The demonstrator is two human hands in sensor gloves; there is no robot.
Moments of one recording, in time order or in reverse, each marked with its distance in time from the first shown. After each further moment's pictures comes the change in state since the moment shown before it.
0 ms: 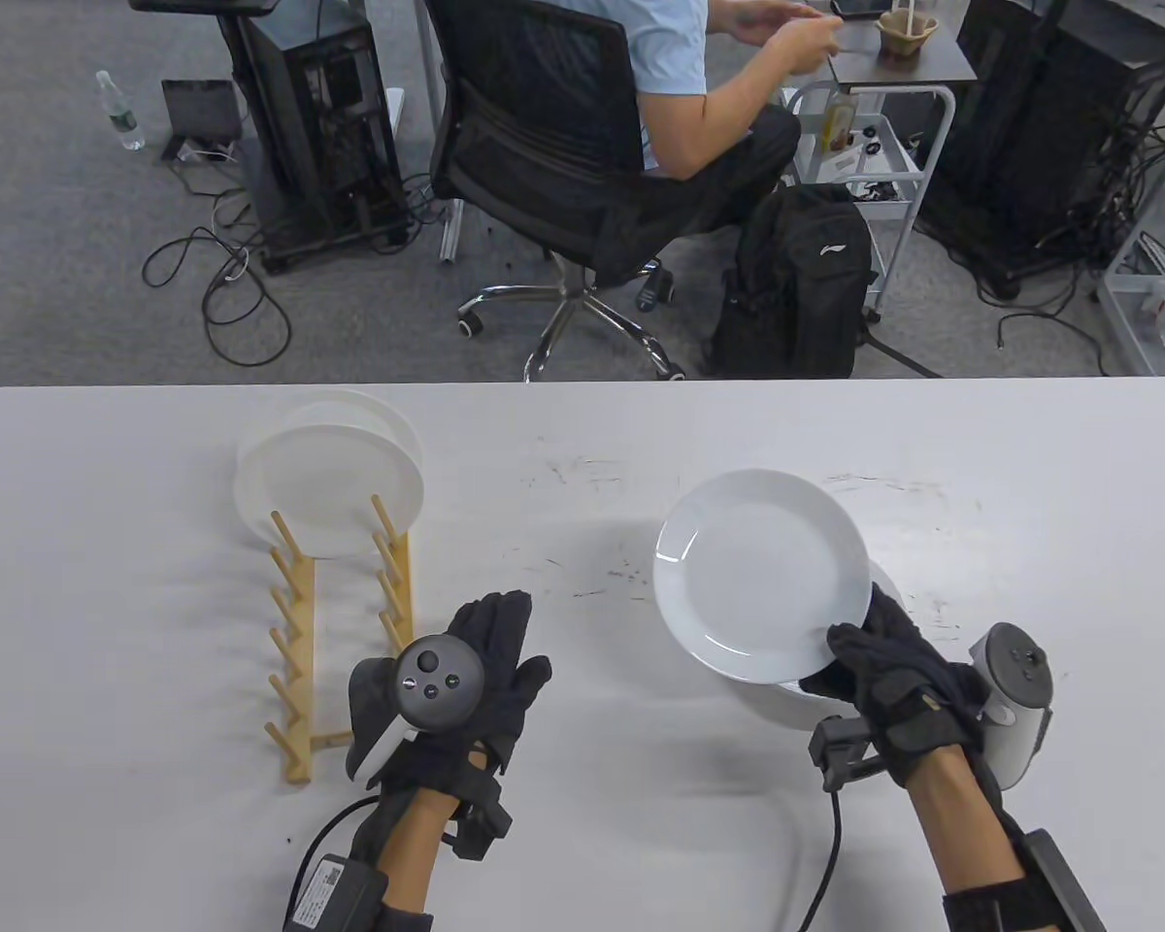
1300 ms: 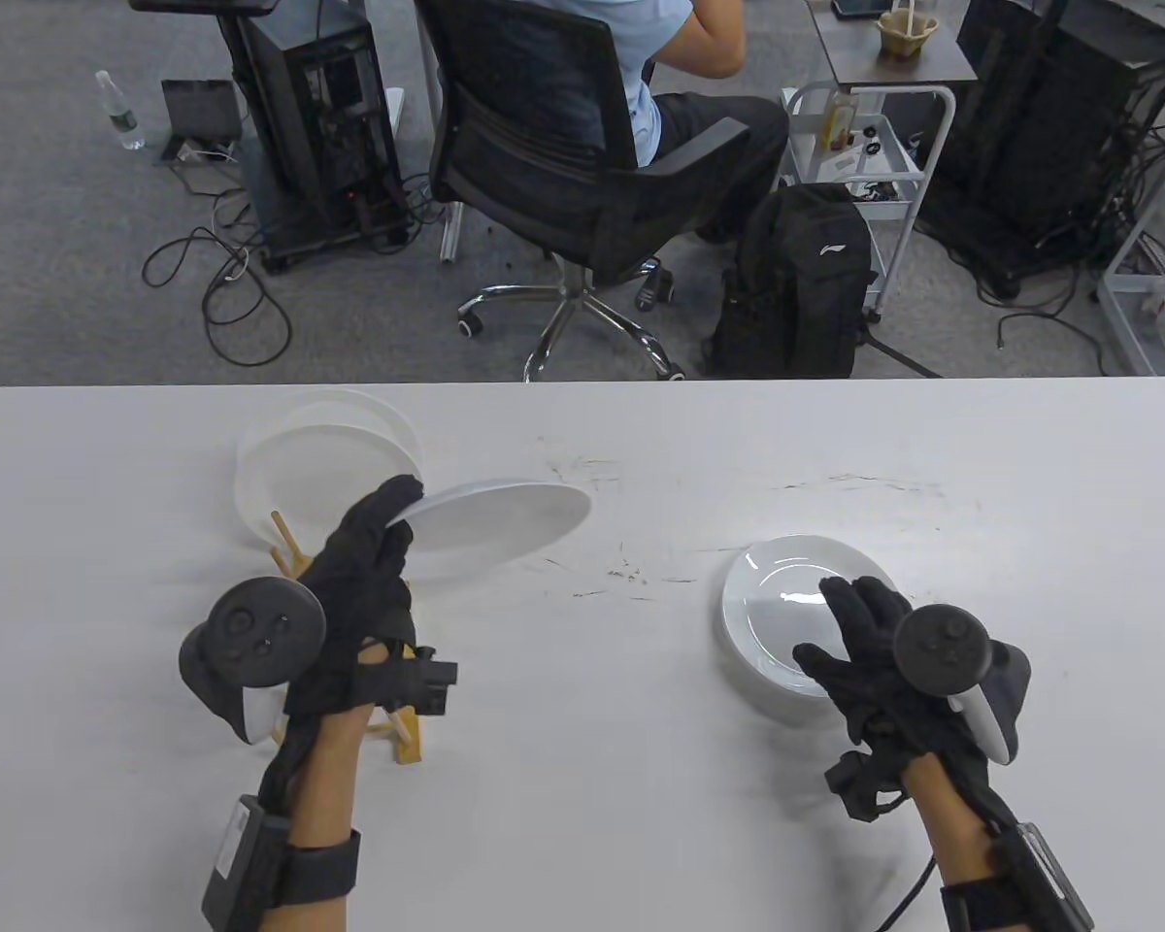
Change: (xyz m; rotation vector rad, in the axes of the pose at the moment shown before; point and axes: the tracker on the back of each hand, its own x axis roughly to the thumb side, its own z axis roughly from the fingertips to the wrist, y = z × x) left_hand 0.012 0.166 0.004 0.693 -0.001 -0.070; right_hand 0.020 0.006 -0.001 -0.104 -0.217 1.017
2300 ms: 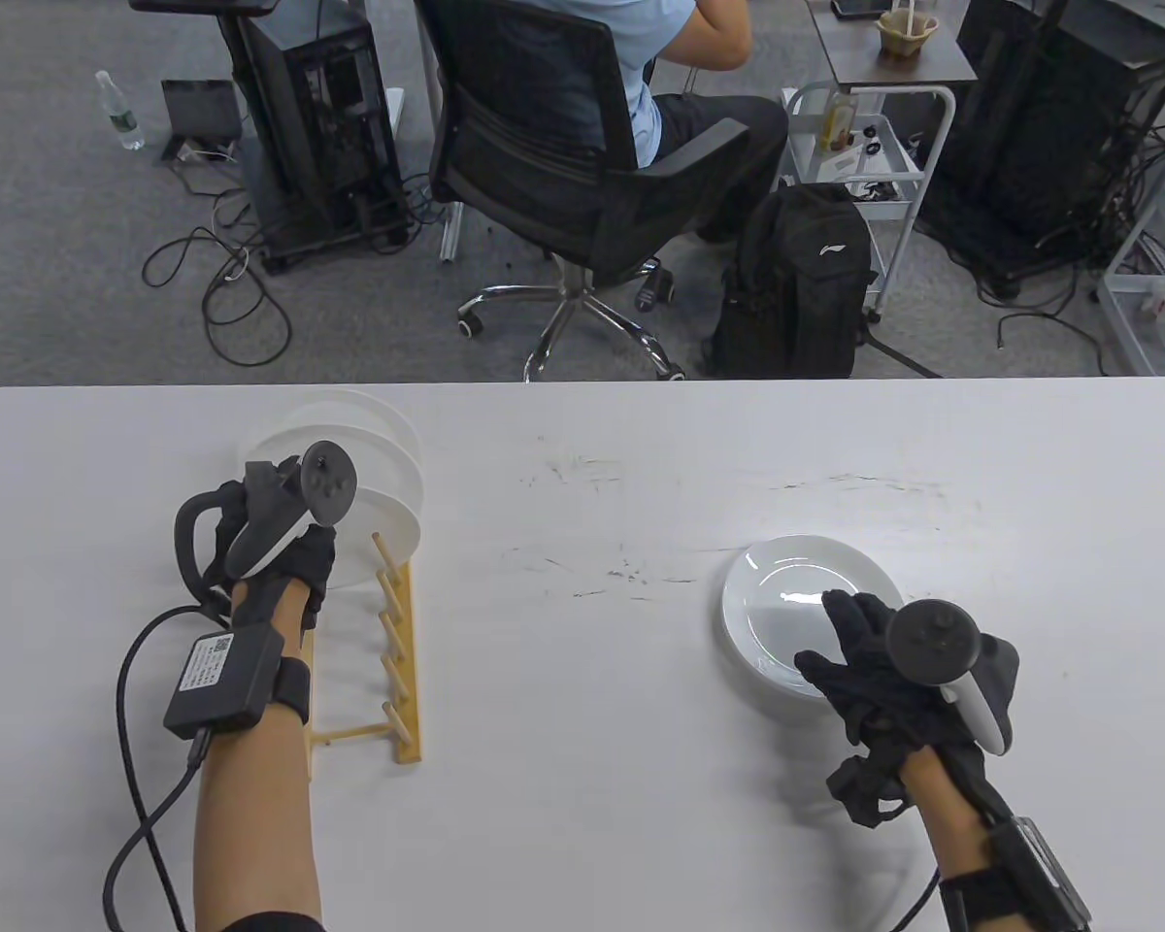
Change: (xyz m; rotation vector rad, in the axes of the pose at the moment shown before) left_hand -0.099 -0.085 -0.070 -0.446 0.092 -0.766; right_hand -0.004 0.011 -0.005 0.102 0.044 -0.012
